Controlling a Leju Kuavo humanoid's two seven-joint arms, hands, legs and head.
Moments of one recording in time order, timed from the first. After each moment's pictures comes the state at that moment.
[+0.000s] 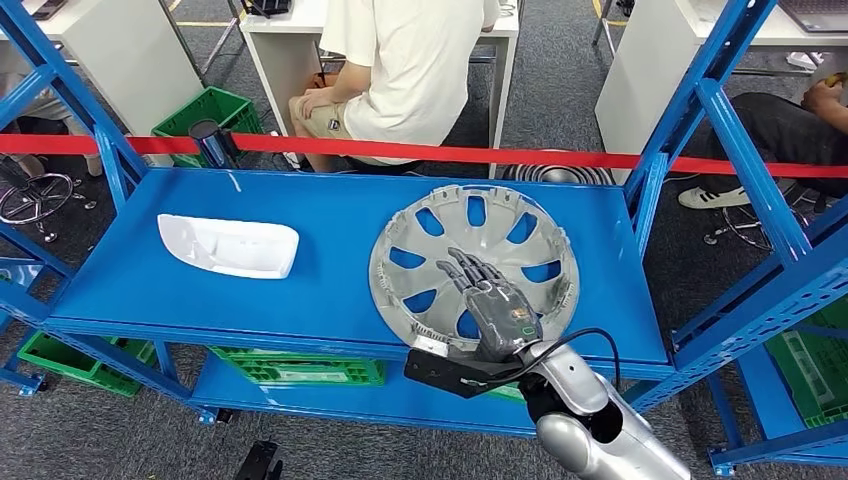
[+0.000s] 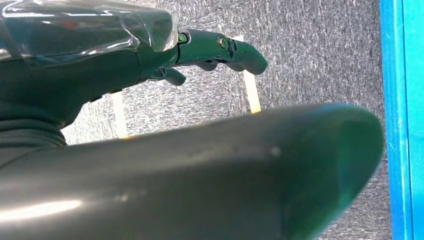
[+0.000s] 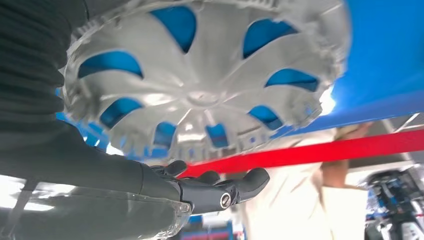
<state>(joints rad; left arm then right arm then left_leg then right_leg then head) -0.05 0.01 -0.54 -0.25 0.52 0.22 -0.05 -0.28 -0.30 0.83 -1.61 0.77 0.06 0.04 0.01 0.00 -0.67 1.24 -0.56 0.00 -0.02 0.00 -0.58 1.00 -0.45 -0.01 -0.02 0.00</state>
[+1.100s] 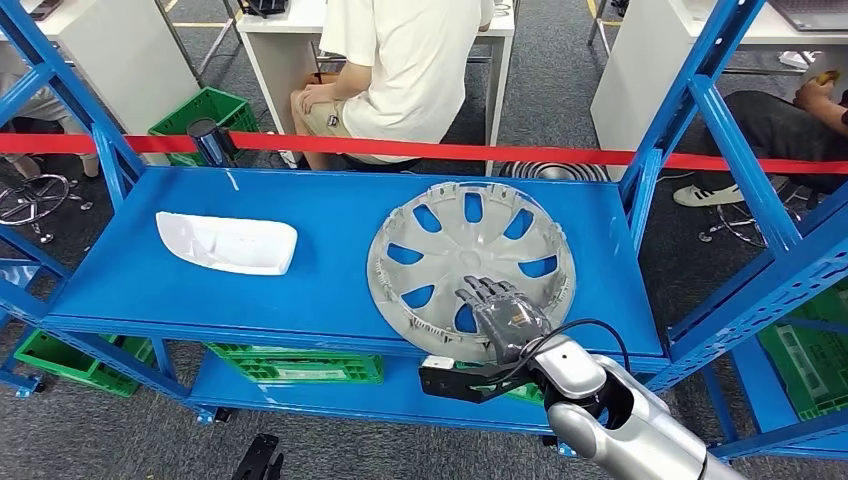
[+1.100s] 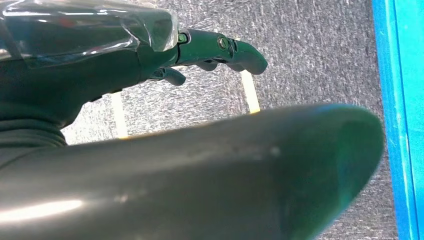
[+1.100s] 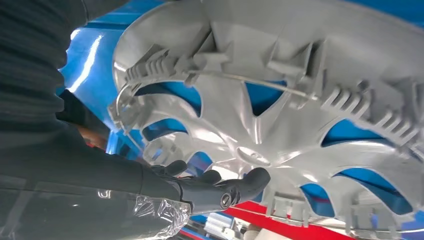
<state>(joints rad) -0.07 0.03 -0.57 -0.26 0.51 0.21 -0.02 -0.38 -0.39 0.93 -1.57 0.80 0.39 0.15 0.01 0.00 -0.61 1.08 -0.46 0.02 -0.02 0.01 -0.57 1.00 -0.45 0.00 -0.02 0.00</state>
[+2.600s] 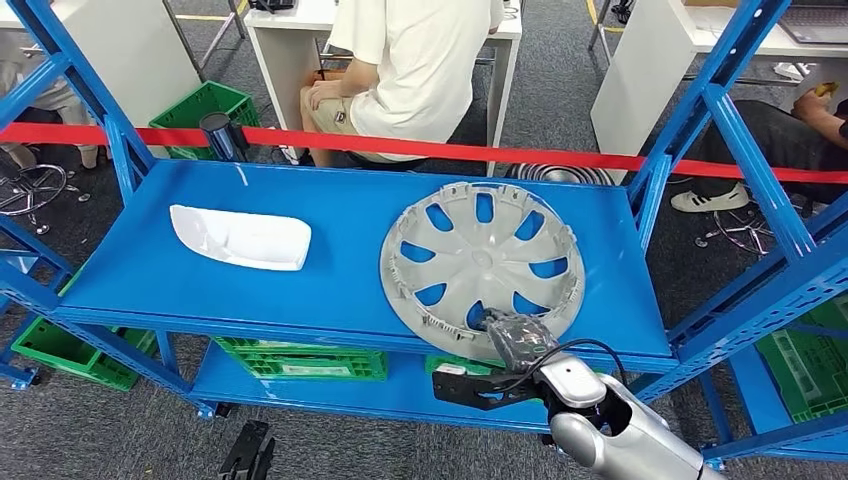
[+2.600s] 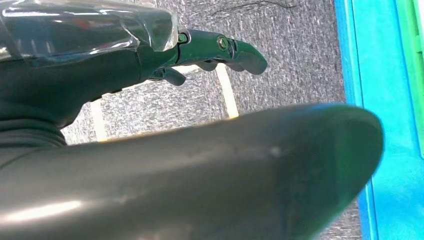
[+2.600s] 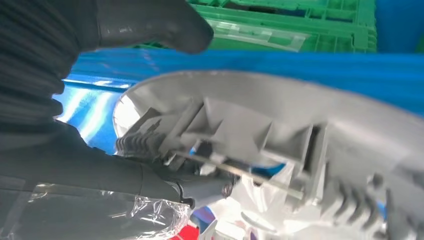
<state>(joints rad) -0.09 0.05 -0.58 -0.29 0.54 0.20 -0.08 -0.34 -0.40 0.95 -1.44 0.69 0.34 0.21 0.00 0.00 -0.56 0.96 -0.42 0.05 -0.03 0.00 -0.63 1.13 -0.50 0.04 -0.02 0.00</state>
